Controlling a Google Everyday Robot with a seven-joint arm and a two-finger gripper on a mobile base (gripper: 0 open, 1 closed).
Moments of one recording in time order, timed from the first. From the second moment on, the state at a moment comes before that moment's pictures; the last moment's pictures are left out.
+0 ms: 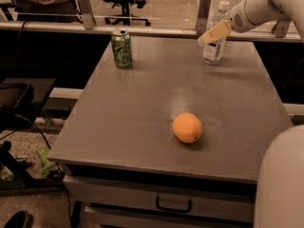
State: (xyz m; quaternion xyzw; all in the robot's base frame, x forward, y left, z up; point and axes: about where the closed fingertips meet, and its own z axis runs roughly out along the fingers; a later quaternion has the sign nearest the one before) arm 0.795 -0.246 0.938 -0.31 0.85 0.03 0.43
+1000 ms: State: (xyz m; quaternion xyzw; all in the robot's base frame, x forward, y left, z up) arm 0.793 -0.242 0.948 -0.31 0.84 0.07 0.45
